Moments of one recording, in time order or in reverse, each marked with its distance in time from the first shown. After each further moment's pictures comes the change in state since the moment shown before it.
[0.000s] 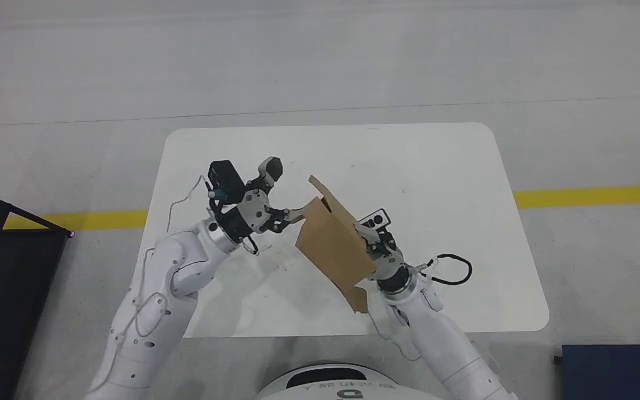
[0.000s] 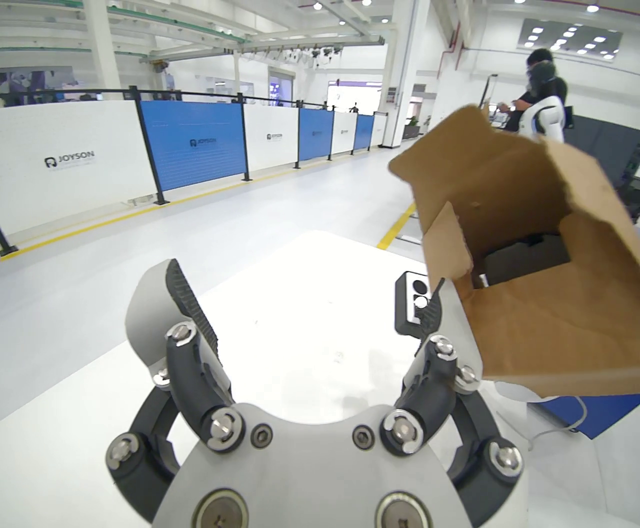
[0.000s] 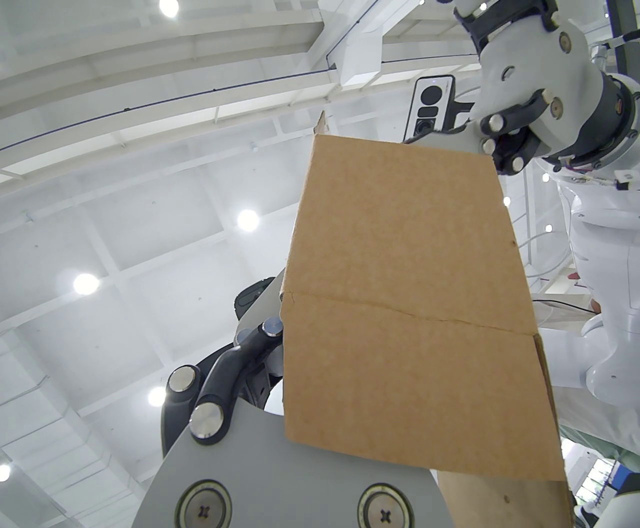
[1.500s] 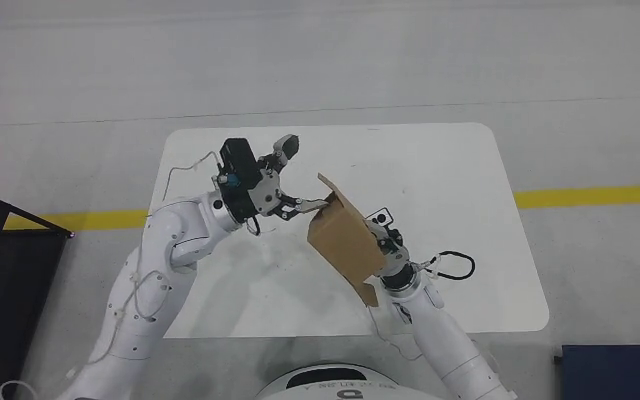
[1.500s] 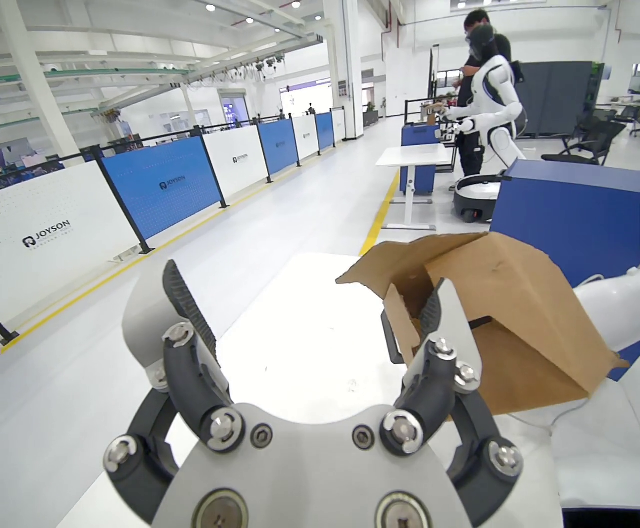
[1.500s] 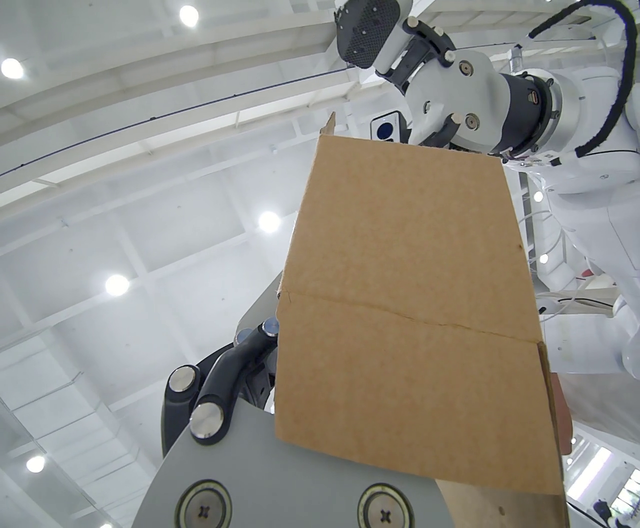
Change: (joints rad) left arm -0.169 0.002 0.060 -0.004 0.081 -0.112 -0.026; right arm 0.007 -0.010 0.023 0.032 0.062 0.057 0.041
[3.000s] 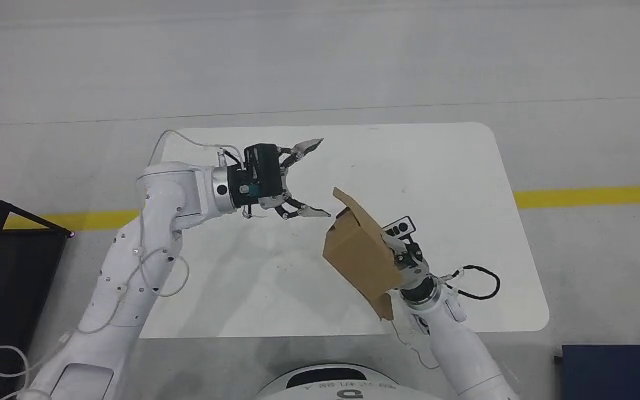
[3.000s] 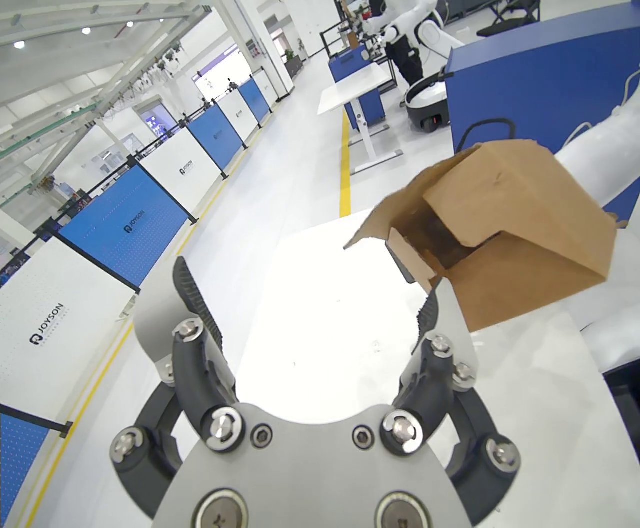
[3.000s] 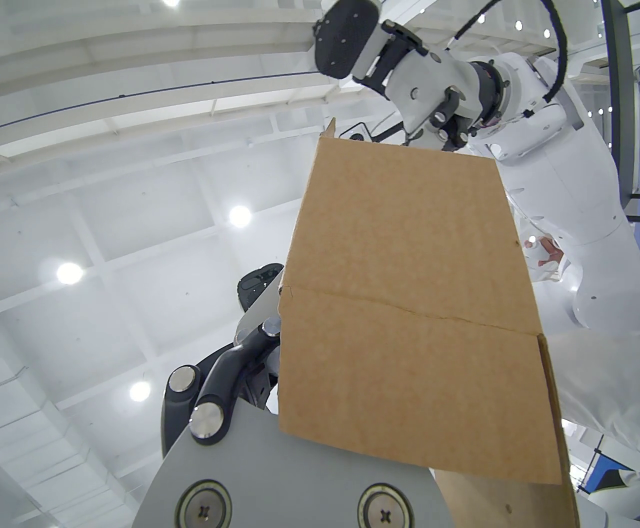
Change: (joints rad) left arm -0.220 0.039 0.067 0.047 0.332 -0.222 0.163; right arm -0.114 0.029 0.111 -0.098 -0.095 -0.009 0.028
